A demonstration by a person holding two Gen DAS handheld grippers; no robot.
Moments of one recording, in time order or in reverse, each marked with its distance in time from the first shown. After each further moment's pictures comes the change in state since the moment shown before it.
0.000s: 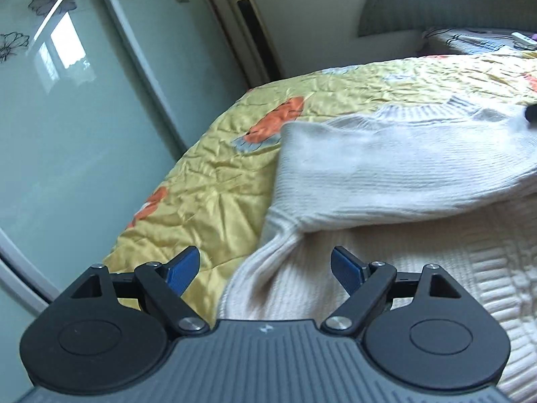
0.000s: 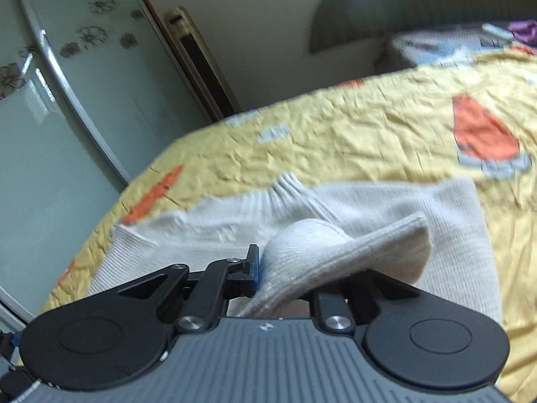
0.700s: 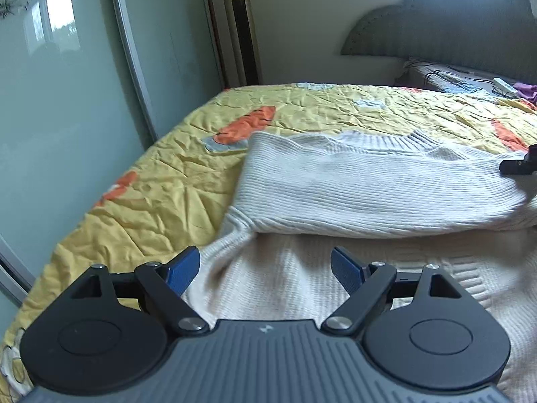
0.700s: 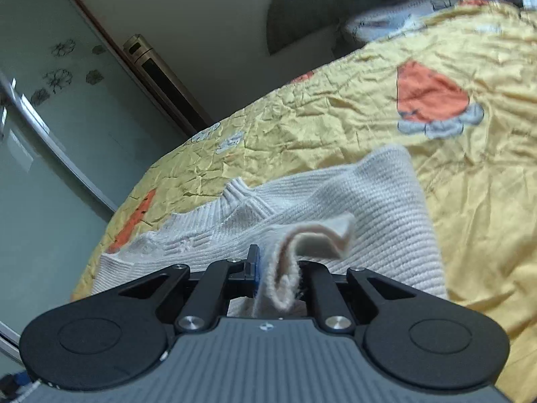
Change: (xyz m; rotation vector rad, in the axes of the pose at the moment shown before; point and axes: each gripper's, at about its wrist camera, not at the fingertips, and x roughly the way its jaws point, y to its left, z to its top) left arm -0.036 0.006 0.004 -0.144 0.007 -0.189; right arm -0.021 -0.036 -0.007 0.026 -0.092 -0.071
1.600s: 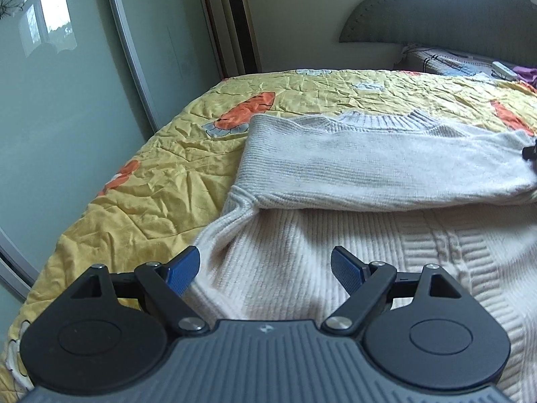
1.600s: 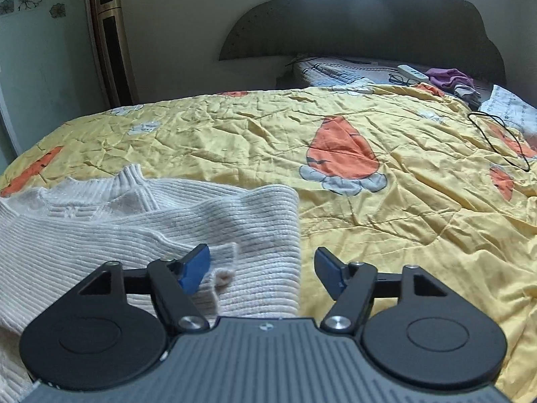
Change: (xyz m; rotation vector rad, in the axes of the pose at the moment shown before) left arm -0.002 0.002 -0.015 0.047 0.027 0.028; right arm -0.013 -0.018 0.001 -0.209 -0.020 -0.343
